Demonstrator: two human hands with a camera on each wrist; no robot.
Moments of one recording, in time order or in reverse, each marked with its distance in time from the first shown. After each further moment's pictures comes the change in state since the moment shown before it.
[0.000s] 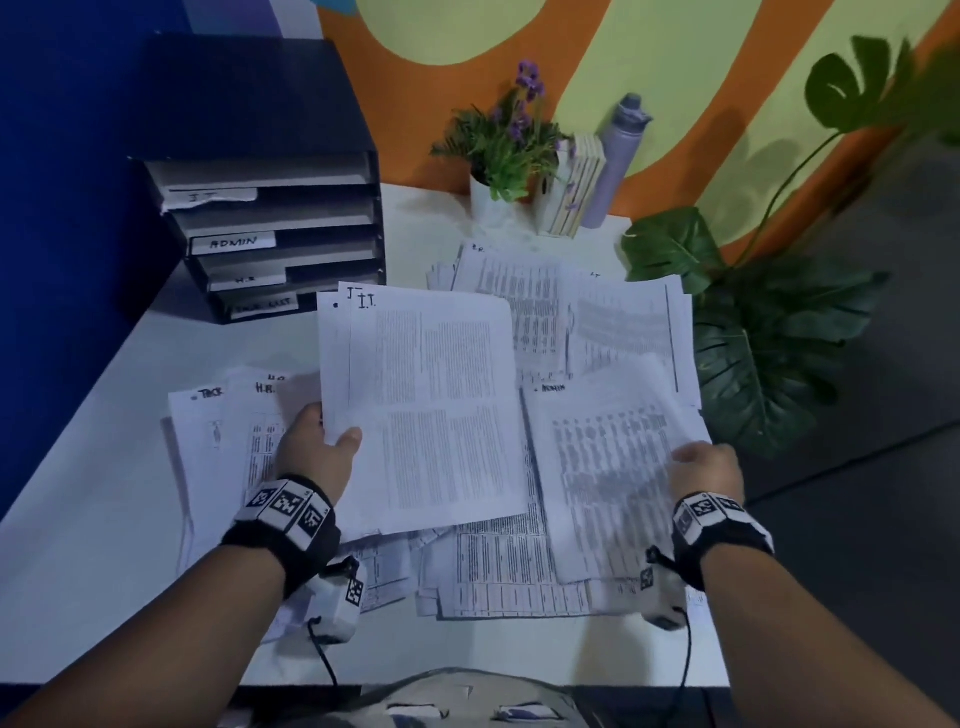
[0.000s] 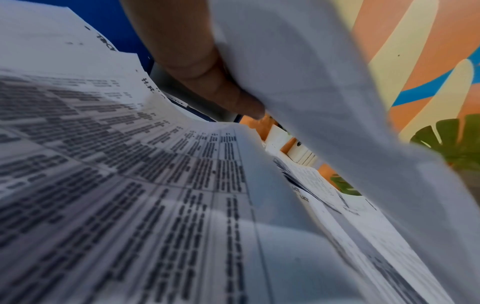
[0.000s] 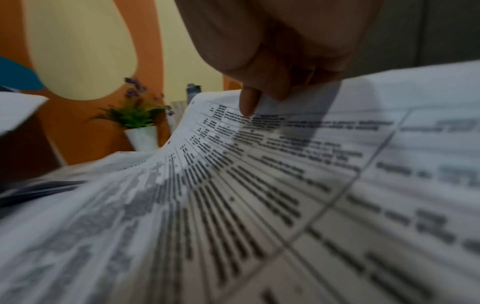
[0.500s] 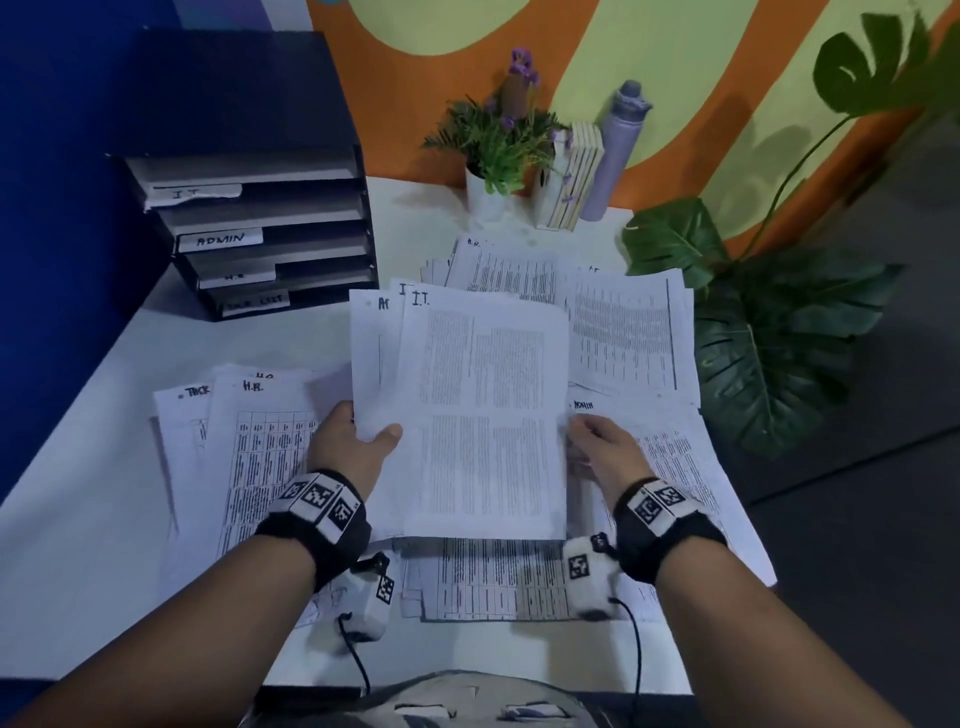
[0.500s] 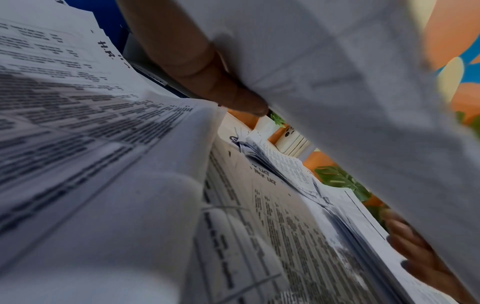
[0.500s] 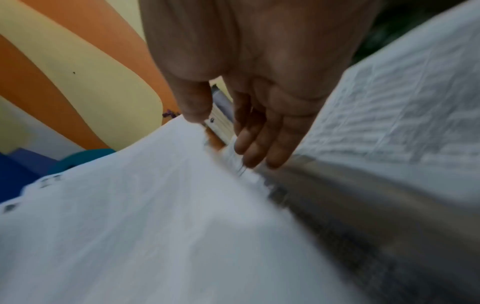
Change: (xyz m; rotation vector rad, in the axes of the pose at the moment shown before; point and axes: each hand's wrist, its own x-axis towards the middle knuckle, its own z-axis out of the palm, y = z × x) left_hand -0.014 0.021 0.041 -0.117 -0.061 0.001; right_hand -0.041 -0.070 0.011 0.812 -0.571 0.010
